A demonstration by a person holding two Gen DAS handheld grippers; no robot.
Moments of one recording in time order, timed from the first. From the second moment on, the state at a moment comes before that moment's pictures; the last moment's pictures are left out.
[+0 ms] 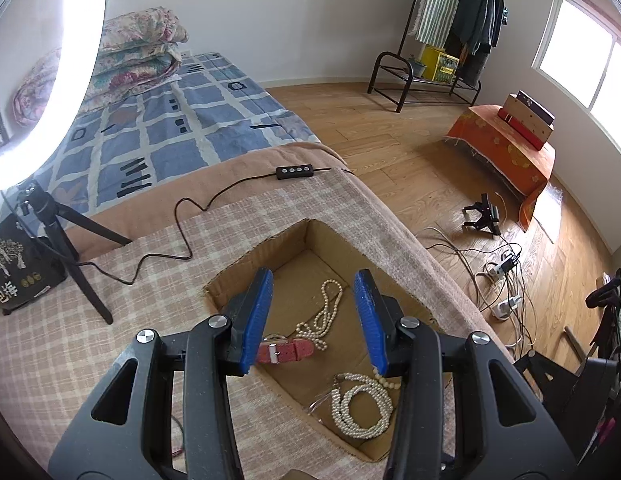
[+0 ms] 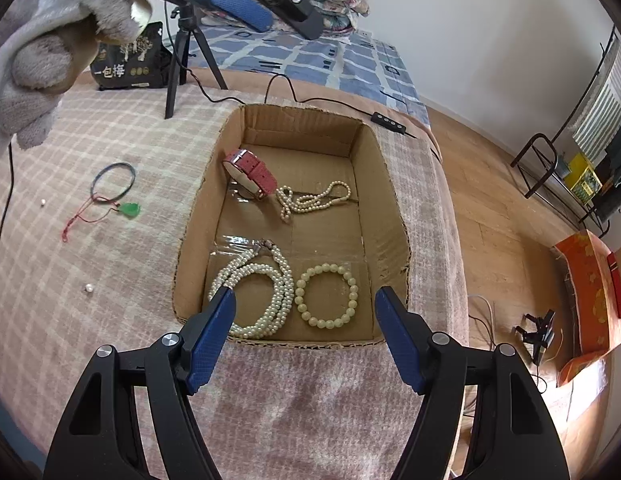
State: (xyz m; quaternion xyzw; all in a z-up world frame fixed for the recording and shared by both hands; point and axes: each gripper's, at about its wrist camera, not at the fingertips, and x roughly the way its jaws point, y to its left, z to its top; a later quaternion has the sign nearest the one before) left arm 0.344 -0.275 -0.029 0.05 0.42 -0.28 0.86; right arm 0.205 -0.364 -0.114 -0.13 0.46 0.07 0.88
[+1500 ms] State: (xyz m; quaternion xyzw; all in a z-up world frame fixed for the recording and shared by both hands) left arm 0.210 0.050 -0.070 -0.03 0.46 -0.12 0.88; right arm 0.157 -0.239 -0.107 -0.09 0.43 0.21 0.87
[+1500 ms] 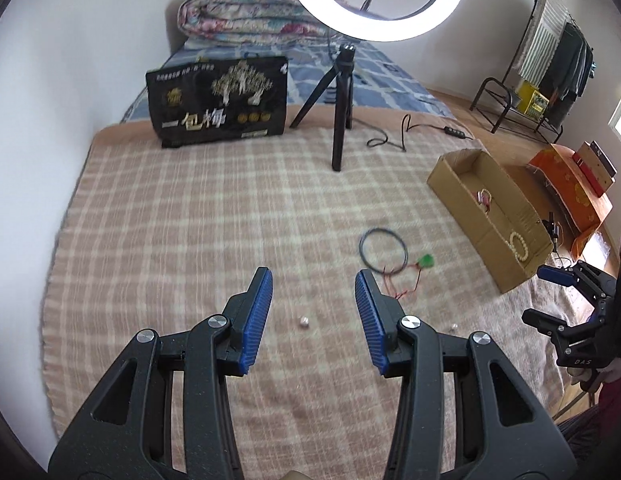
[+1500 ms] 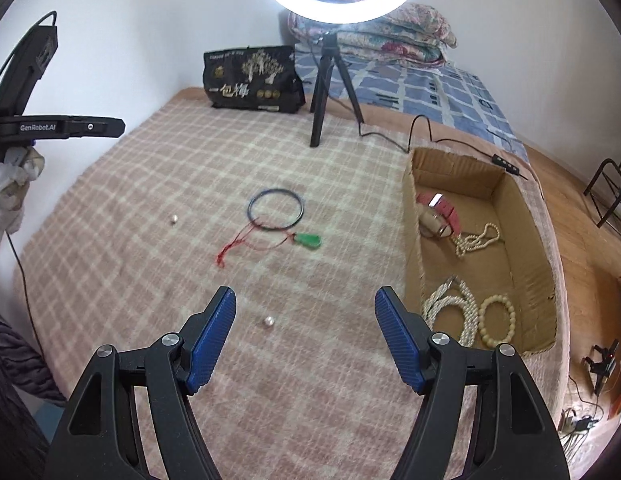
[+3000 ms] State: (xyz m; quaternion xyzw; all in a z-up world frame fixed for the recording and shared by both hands) left arm 0.239 0.029 -0.193 -0.06 0.55 -0.13 0.82; right arm 0.269 -0.183 -0.192 -0.08 0.51 0.17 0.84
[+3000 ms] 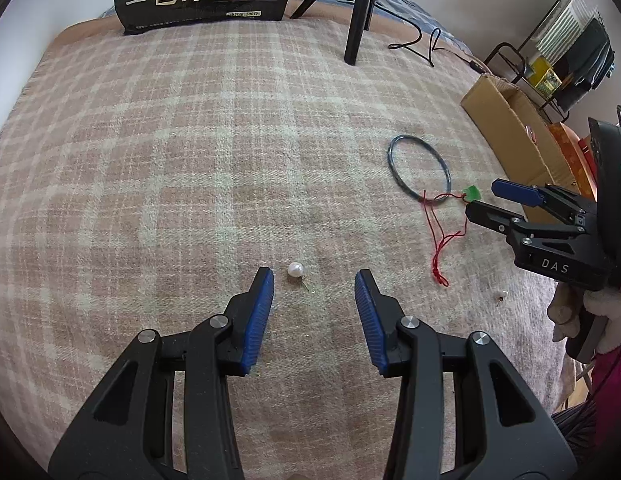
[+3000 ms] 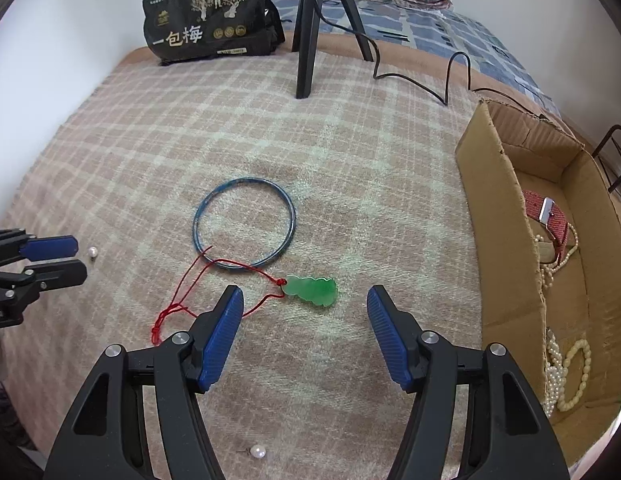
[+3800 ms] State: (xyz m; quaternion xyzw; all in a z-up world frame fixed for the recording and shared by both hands) left arm 0.245 0.024 -0.209 -0.03 0.56 -0.12 0.82; right arm 0.276 -0.185 -0.204 -0.08 0.52 0.17 0.83
